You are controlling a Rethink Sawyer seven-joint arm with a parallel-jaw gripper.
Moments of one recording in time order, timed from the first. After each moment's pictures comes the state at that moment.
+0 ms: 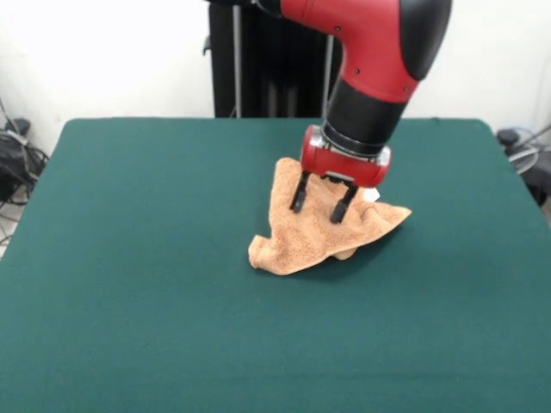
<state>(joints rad) 0.13 -0.39 -0.35 1.64 0.23 0.28 1.60</state>
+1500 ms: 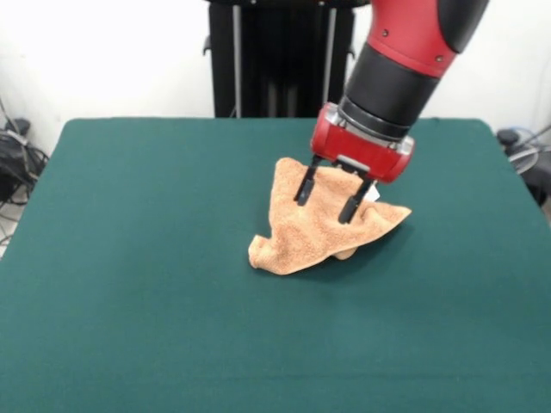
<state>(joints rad) 0.27 -0.35 -0.53 1.55 0.45 0.33 1.60</state>
